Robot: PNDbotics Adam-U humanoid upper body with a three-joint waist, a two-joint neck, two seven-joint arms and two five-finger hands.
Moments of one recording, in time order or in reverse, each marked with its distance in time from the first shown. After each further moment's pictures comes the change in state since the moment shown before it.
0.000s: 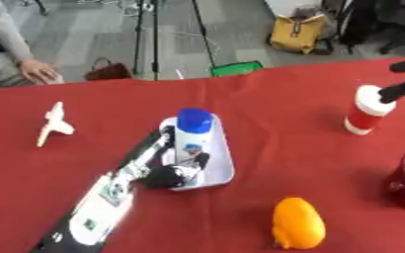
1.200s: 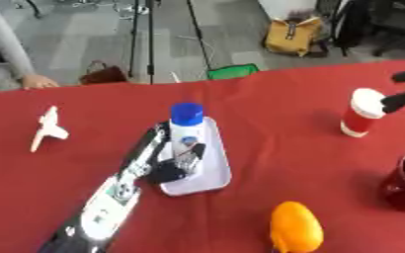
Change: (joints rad) left arm -0.051 -0.010 0.031 0.149 -0.061 -0.112 0.143; right arm -0.001 0.001 0.000 0.011 -0.008 -0.009 0.011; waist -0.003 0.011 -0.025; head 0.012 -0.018
